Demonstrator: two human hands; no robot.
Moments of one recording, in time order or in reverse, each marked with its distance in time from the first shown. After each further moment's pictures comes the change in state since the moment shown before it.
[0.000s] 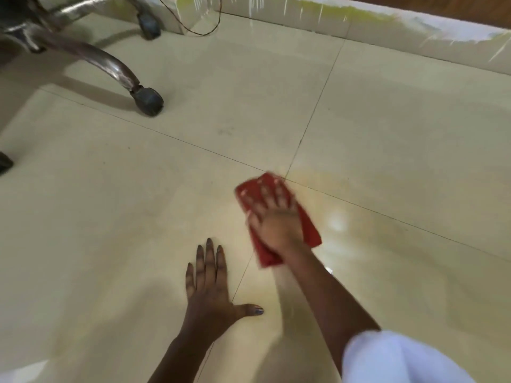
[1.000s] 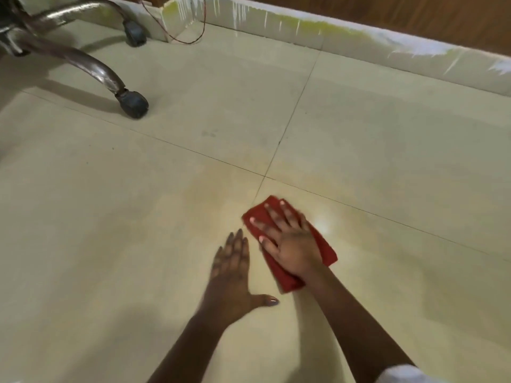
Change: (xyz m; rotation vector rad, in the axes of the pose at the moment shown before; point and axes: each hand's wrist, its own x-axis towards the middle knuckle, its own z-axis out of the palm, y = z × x) left_hand 0.007 0.061 -0.003 0.002 -0.108 0.216; right_hand -0.076 0.052 -0.002 -0.065 -0.029 -0.109
